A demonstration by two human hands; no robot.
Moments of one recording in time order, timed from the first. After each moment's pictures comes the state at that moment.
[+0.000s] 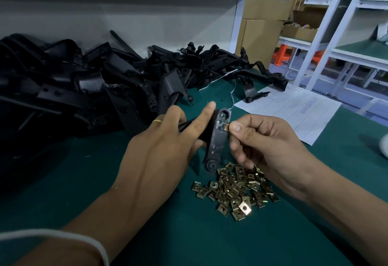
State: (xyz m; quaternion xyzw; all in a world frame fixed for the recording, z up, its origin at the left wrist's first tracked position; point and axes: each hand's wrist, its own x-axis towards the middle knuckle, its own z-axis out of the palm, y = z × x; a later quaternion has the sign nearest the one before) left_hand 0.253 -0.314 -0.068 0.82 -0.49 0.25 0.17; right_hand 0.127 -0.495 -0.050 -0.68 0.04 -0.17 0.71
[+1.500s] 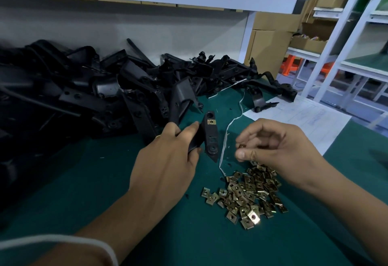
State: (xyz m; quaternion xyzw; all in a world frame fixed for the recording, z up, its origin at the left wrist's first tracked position) left_hand 0.259 -0.318 -0.086 0.89 -0.36 0.16 0.25; right_hand 0.127 -0.518 -0.046 -0.81 0.02 -0.18 0.55
